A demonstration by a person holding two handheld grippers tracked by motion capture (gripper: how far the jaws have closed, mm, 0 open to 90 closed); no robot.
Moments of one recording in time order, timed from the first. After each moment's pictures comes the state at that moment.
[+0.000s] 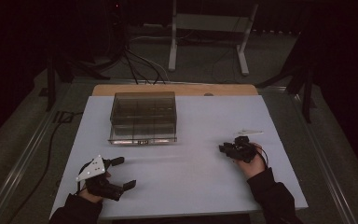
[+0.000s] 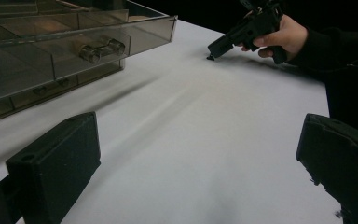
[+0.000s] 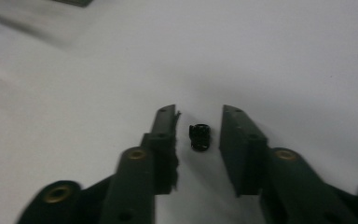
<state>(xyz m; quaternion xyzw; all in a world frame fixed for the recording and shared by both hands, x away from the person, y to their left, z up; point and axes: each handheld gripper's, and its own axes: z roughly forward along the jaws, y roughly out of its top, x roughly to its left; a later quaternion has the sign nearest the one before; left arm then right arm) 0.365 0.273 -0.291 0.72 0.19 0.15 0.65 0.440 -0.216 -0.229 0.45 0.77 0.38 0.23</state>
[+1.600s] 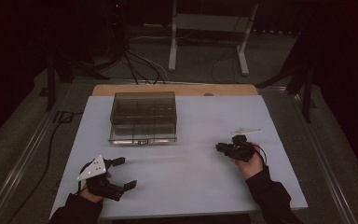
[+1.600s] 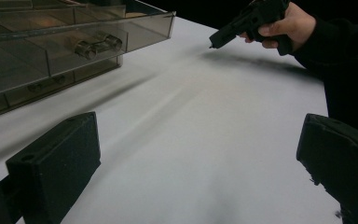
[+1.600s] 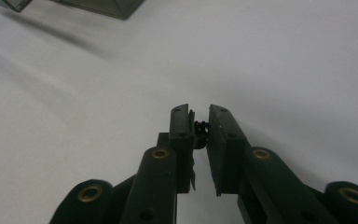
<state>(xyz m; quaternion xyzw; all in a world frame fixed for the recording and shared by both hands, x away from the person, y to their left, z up) 0.367 0.271 -0.292 0.73 0.19 0.15 0.64 0.430 -0.202 -0.213 0.43 0.78 0.40 0.21</state>
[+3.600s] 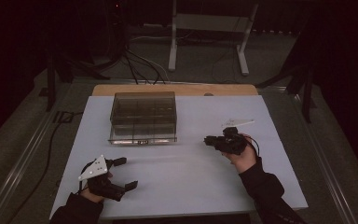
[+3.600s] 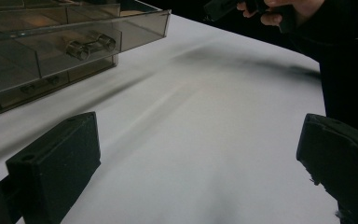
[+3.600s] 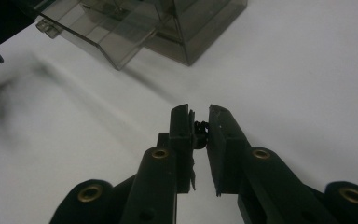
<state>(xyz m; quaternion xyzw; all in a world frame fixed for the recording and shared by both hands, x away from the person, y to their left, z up) 0.367 0.268 -0.291 0.73 0.18 0.15 0.64 0.425 -0.160 -0.173 0.37 0.80 0.43 0.19</state>
